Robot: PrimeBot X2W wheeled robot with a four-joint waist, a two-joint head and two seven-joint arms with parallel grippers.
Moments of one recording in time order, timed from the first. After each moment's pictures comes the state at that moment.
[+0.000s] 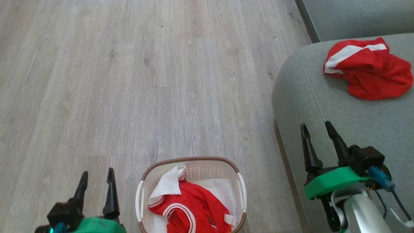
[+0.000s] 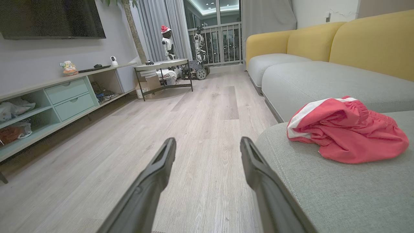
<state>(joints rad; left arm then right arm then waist) 0.15 0.09 -0.10 0.12 -0.24 0.07 -0.25 -0.11 -0.06 0.05 0.27 0.21 0.13 -0.26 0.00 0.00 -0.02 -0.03</state>
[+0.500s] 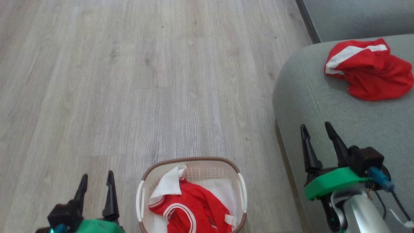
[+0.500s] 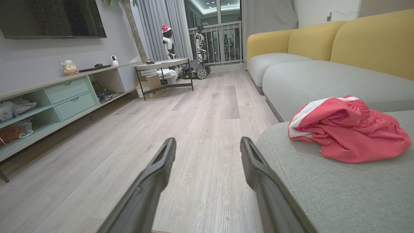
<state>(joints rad) 0.15 0.07 -0.06 0.15 -0.21 0.03 -0.25 -0.11 -0.06 0.05 0.28 0.21 0.13 -0.26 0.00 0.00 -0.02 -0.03</state>
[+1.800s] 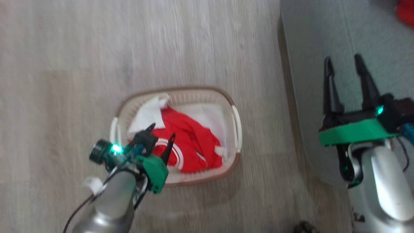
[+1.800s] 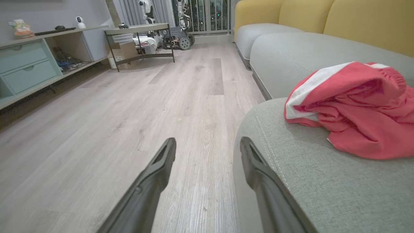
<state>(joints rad) -0.46 0.05 -0.39 0.83 0.04 -0.11 -0.24 -0.30 -0.05 -0.02 0.13 0.16 0.13 -0.26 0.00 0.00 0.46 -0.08</state>
